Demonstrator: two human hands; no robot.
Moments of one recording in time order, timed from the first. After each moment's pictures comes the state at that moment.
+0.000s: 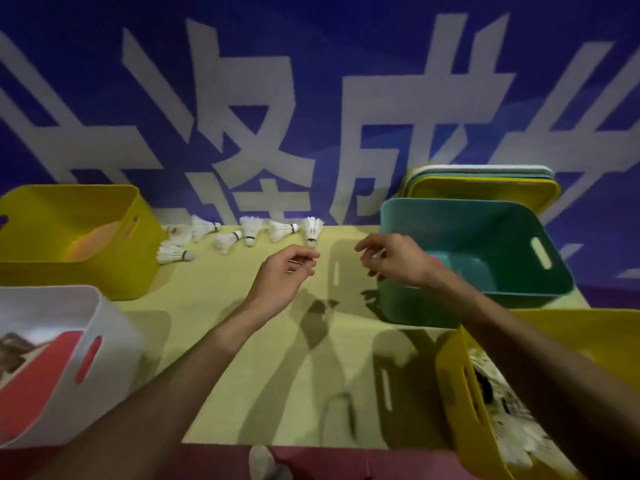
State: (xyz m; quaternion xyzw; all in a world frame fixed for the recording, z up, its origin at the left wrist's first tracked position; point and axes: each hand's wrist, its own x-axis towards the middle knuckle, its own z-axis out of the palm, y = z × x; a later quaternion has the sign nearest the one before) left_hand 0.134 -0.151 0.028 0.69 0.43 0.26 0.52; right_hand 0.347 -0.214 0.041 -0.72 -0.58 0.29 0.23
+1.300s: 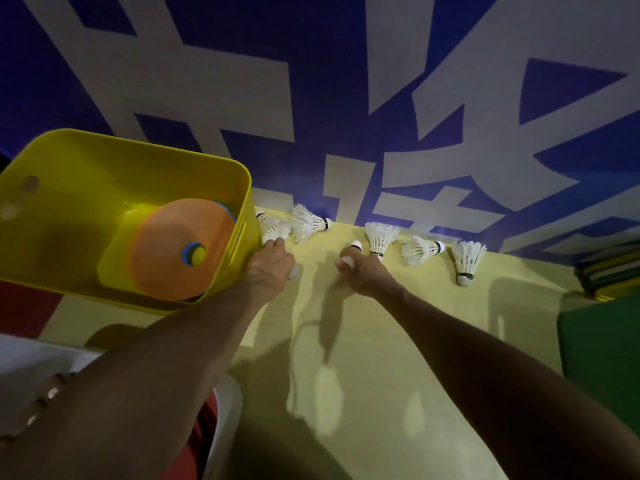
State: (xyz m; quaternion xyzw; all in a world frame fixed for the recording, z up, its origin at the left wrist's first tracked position) left_hand -0.064 0.185 -0.144 0.87 0.44 -0.24 -0.02; right_hand 0.116 0.127 -0.165 -0.75 -0.54 0.38 0.05
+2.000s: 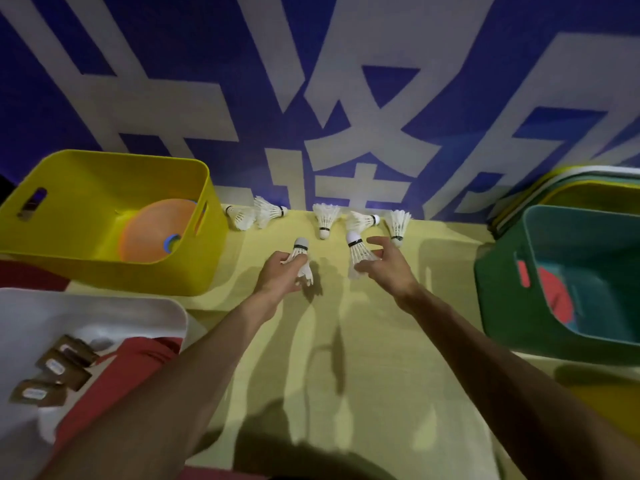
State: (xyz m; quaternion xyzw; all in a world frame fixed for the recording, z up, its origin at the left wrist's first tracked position) left_hand -0.006 0.037 -0.073 0.45 0.64 0.20 0.59; right_hand 0.174 -0.032 -0.063 -0.75 -0.30 0.45 0.38
